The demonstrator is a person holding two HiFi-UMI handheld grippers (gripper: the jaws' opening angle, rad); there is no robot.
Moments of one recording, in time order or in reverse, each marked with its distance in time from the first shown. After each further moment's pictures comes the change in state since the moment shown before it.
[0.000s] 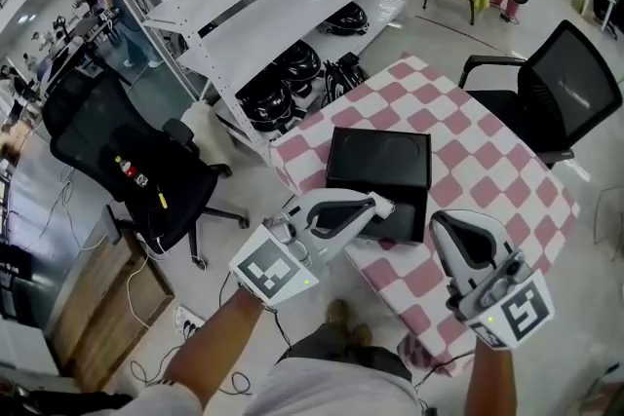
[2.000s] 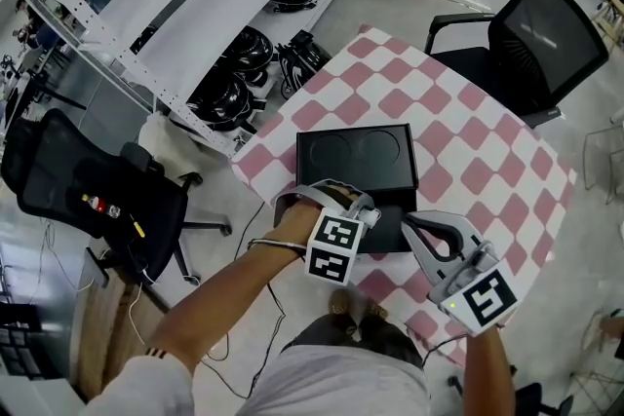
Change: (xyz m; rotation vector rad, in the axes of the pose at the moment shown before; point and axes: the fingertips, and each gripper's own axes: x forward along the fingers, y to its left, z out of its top) left arm 0.086 -0.021 -0.237 0.689 0.804 -0.708; right arm 0.038 -0.040 -0.122 0.034 0.343 -0.101
